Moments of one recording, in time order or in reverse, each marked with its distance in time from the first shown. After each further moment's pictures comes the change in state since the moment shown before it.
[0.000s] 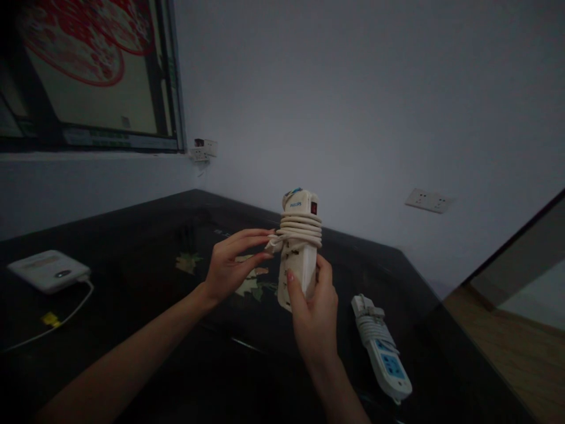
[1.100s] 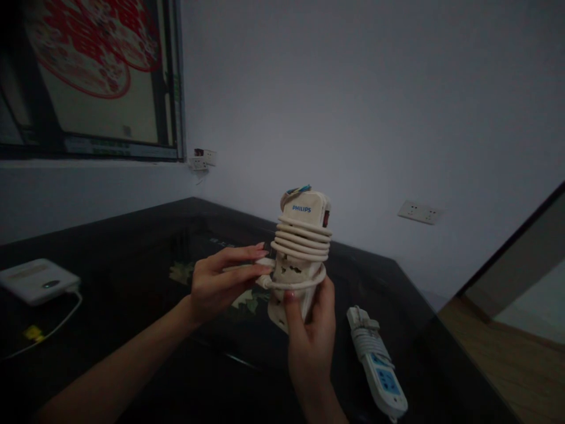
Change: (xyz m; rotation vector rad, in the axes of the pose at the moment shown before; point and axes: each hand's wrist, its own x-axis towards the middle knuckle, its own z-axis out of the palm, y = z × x) left_hand 0.002 0.015 -0.012 0.100 -0.001 0.320; right_hand -0.011 -0.017 0.000 0.199 0.077 -0.143
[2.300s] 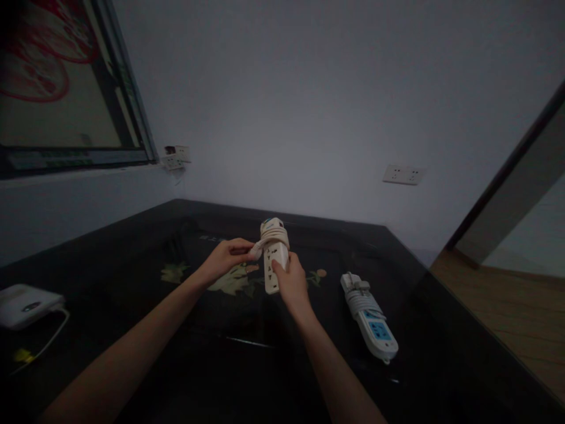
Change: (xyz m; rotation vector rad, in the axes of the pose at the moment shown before) left_hand -0.060 -0.071 0.040 -0.493 -0.406 -1.034; right_hand 0.019 0.120 0.007 -0.088 -0.139 0.414
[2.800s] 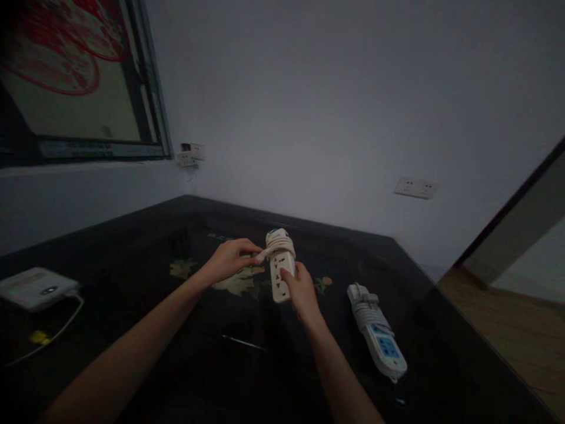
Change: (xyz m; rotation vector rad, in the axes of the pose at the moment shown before) left_hand -0.006 0.028 -0.016 0.670 -0.014 0.028; right_hand 0.000 0.000 0.002 0.116 -0.084 0.173
